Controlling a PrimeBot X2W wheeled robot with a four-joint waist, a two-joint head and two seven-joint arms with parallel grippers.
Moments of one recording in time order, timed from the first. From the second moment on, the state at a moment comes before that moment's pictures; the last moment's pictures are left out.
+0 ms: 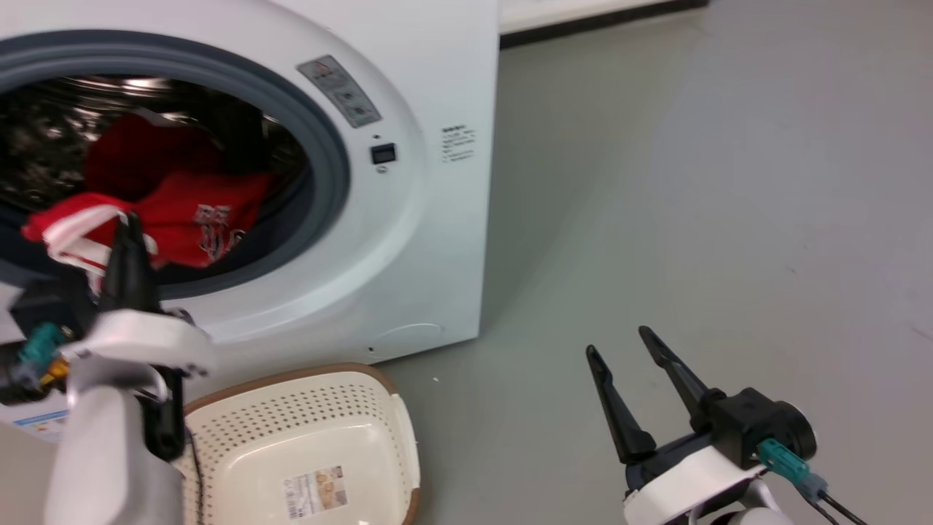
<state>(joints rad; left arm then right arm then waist) -0.44 0.21 0.19 0.45 -0.19 -0.10 -0.26 -0.06 -0.05 0.28 0.09 0.14 0.13 -0.18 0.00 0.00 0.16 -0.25</state>
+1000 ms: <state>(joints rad) 0.06 0.06 -0.01 0.12 -0.19 -0.09 -0.23 0.01 -0.05 0.21 -0.01 0.09 0.13 -0.10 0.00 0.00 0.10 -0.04</state>
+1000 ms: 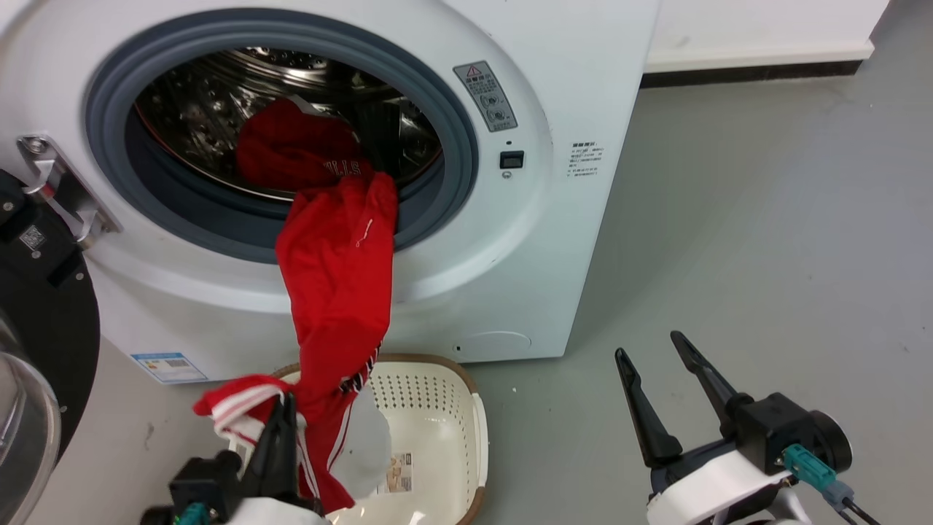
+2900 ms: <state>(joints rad) -0.57 0.18 0.27 0.95 -0.23 -0.12 -0.26 -0.25 -0.05 0.28 0.04 0.12 0.13 -0.24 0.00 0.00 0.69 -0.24</state>
